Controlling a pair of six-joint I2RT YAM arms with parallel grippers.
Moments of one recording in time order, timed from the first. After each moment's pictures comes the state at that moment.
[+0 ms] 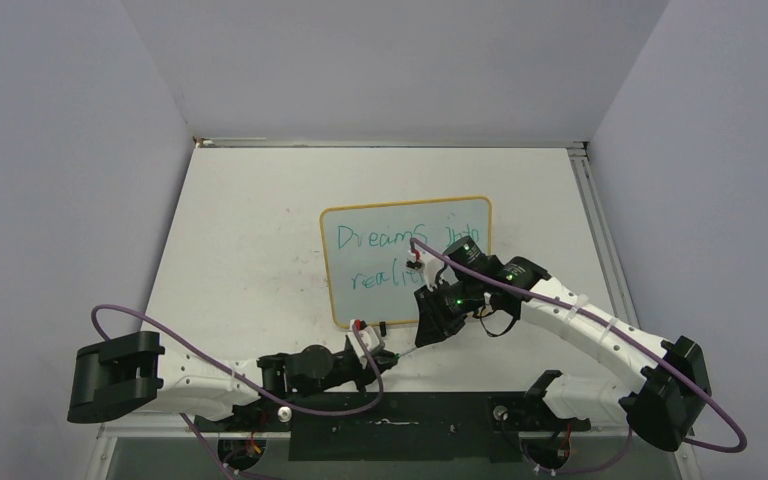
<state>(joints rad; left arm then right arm) -1.39 1.08 0.16 0.69 -0.23 -0.23 0.77 1.18 0.92 -0.78 -0.60 0.20</state>
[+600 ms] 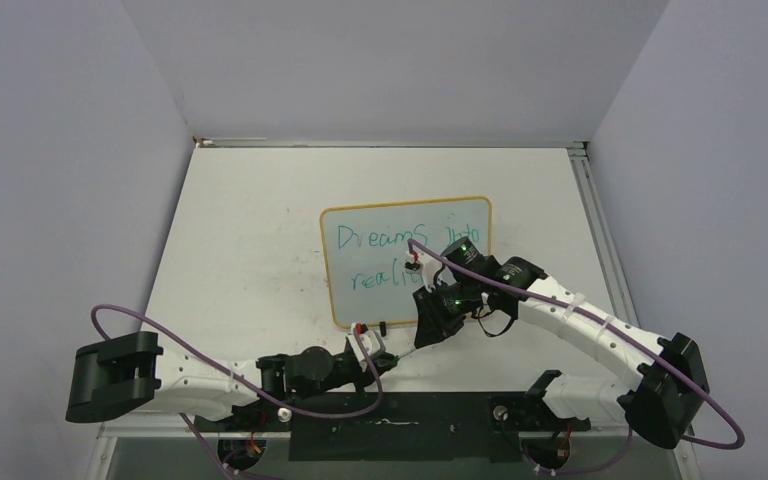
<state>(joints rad) -1.40 1.07 0.16 0.68 -0.23 -0.21 0.77 1.19 0.92 -0.77 -0.60 0.20</state>
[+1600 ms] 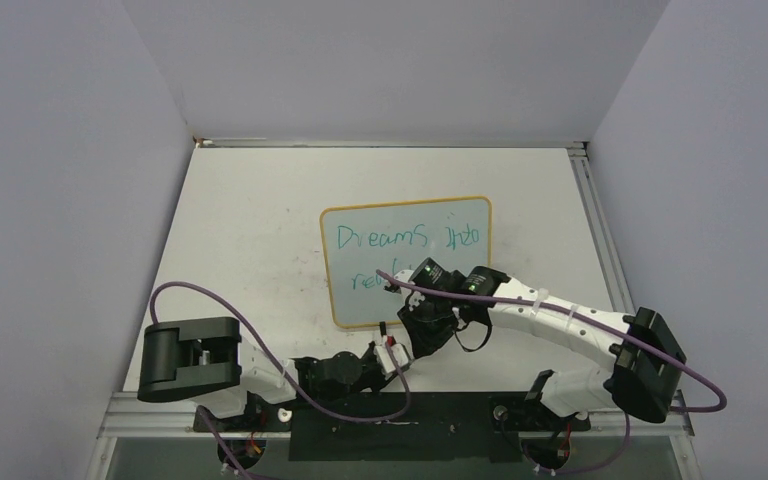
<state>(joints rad) -1.43 1.46 0.23 0.91 -0.26 -0.08 0.95 1.32 0.93 -0.79 -0.32 0.22</state>
